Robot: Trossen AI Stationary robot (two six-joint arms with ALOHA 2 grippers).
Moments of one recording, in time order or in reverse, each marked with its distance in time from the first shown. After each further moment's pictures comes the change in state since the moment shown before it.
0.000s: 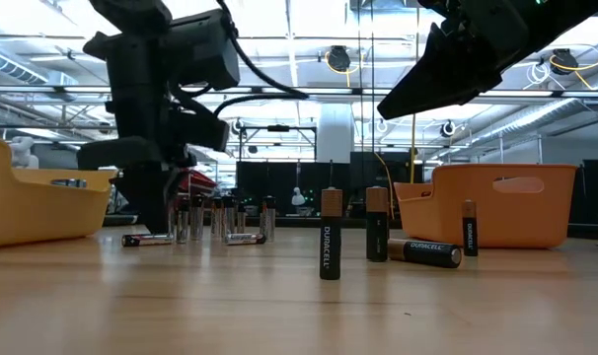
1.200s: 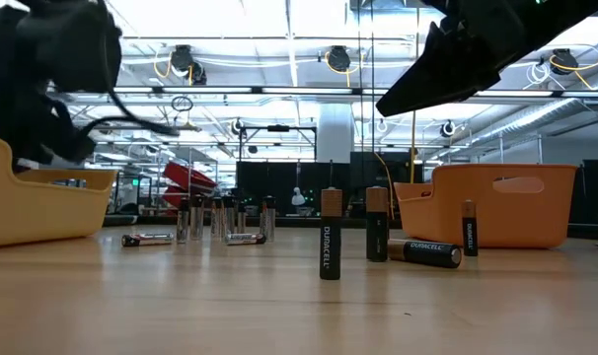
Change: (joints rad) left arm -0.186 -0.310 -0.259 -0.406 0.279 -0.503; right arm 0.003 0.000 0.000 0.009 0.017 -0.030
